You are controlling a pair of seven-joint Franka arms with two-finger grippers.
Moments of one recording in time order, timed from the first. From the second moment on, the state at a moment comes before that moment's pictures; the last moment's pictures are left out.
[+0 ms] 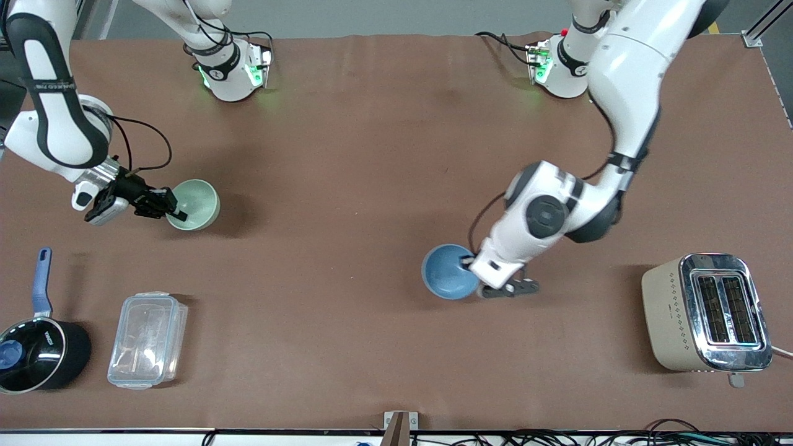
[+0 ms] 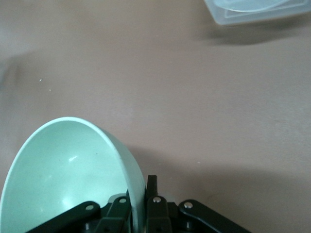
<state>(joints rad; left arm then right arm) -0.27 0.68 -0.34 -1.53 0.10 2.25 -0.72 -0.21 0.10 -0.04 -2.42 0.90 2.38 -1.09</state>
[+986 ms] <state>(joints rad) -0.49 0.77 -0.33 -1.47 0.10 2.28 -0.98 0.14 -0.08 0.02 -2.37 0.49 2.37 -0.20</state>
